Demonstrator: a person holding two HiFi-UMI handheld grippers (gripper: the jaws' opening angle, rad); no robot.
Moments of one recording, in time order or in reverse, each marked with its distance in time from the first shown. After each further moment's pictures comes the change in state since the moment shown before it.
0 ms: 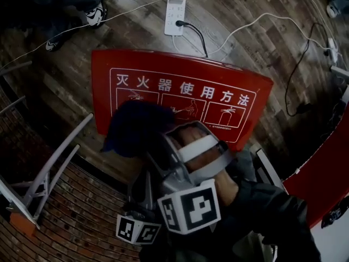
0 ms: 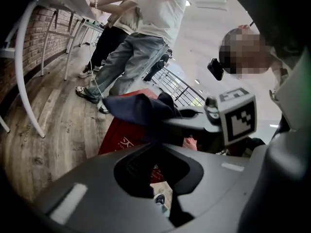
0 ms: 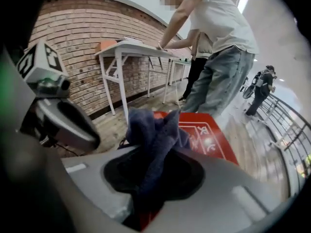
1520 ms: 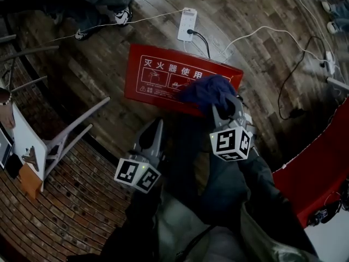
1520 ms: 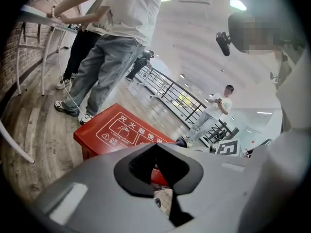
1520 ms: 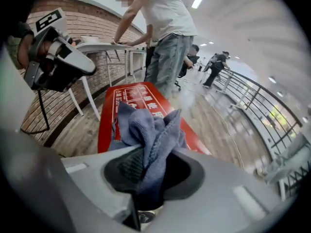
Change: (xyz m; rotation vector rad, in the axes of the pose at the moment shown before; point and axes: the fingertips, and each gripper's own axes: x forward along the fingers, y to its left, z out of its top) left arm 0.006 -0.092 0.075 0.134 0.032 -0.115; right arm -0.112 -0.049 -0.146 0.388 0.119 -0.310
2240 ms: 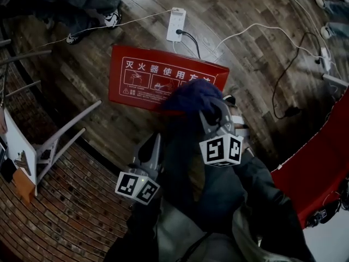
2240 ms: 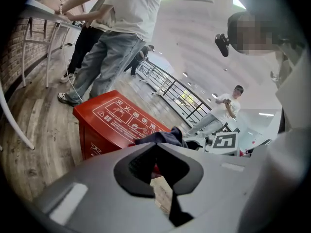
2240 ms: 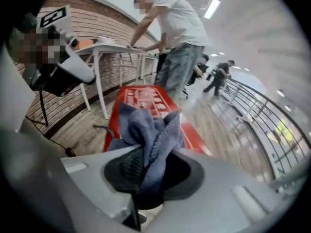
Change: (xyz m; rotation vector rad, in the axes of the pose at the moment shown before) left arm -0.005 -0.028 -0.052 -0.038 0.026 0.021; right arm -0.009 0.010 -0.012 -0.130 -0.079 0.041
